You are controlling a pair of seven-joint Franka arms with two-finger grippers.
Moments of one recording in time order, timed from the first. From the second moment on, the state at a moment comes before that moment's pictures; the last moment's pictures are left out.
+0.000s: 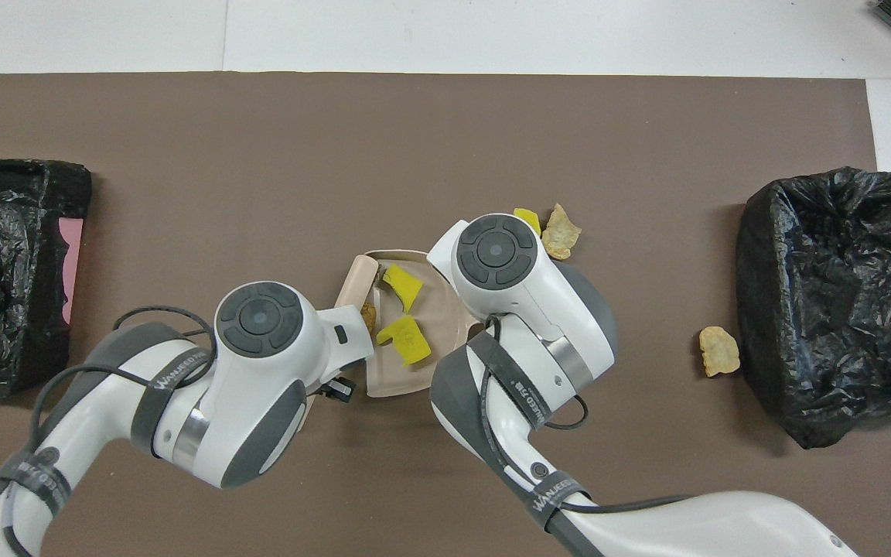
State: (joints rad) left arm -0.55 0.01 -0.04 -2.19 -0.01 2.01 -0.12; right arm 0.47 0.35 0.09 -1.75 -0.12 1.99 -0.99
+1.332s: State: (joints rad) left arm -0.59 -0.18 -0.02 -2.29 -0.18 1.69 -0.86; right arm 0.46 0.34 0.10 -1.78 -0.13 2.04 -1.03
